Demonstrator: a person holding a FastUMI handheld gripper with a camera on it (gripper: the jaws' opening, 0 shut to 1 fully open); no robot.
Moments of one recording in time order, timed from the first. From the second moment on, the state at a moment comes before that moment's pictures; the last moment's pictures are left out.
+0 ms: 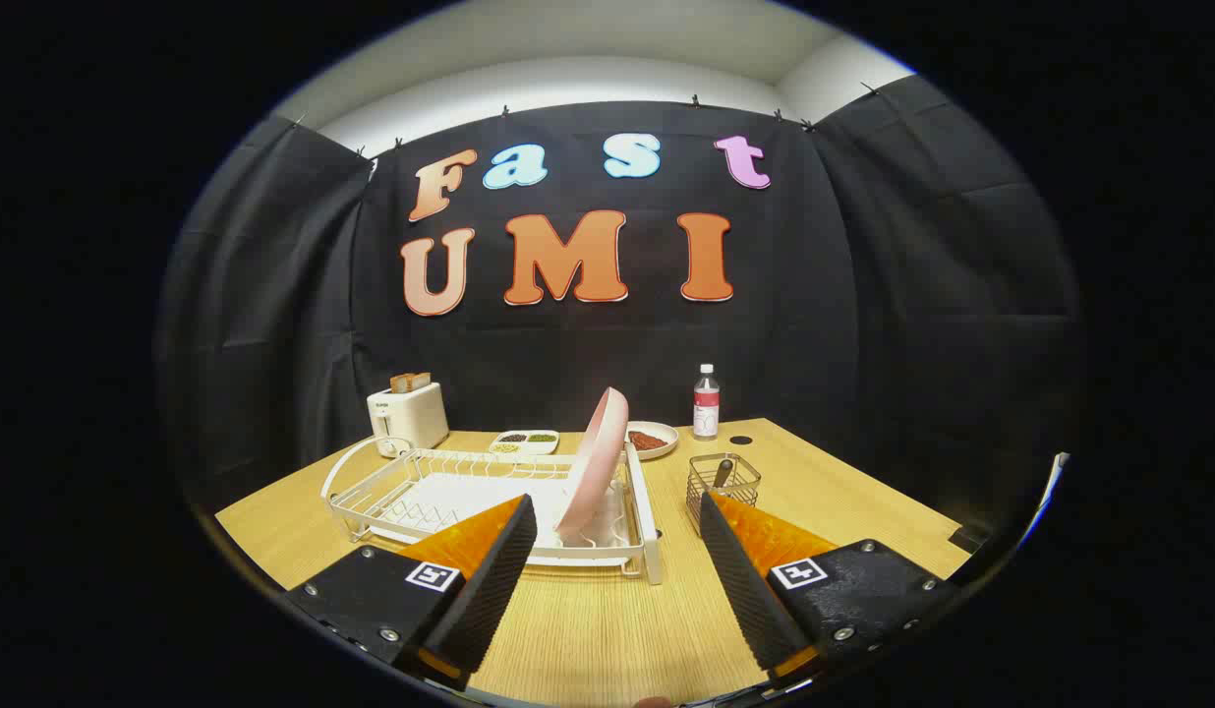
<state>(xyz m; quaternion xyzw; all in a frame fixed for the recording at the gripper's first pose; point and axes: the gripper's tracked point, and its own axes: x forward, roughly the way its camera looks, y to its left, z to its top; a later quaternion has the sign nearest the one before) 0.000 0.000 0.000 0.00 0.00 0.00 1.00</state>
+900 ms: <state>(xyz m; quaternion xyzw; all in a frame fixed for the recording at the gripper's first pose) -0.003 -0.010 -0.008 0.00 0.01 0.00 1.00</state>
